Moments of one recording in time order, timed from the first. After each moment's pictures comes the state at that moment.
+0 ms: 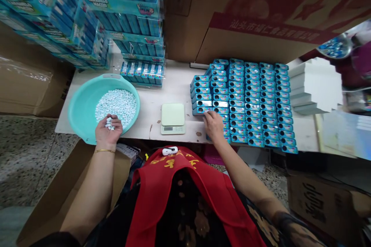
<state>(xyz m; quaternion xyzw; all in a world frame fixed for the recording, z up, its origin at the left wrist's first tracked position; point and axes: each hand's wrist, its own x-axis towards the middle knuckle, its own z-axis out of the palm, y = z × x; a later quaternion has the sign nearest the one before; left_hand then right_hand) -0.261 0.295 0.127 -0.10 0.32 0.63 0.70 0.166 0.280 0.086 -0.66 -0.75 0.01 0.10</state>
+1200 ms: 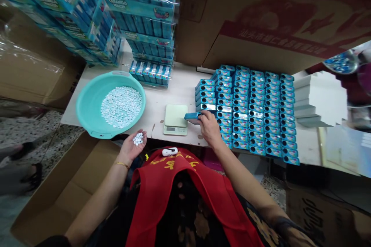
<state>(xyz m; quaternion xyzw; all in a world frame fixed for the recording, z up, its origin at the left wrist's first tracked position) -0.196 0.226 0.100 -0.17 0.50 0.51 0.68 0.131 0.287 0.122 -0.59 -0.79 0.09 0.15</state>
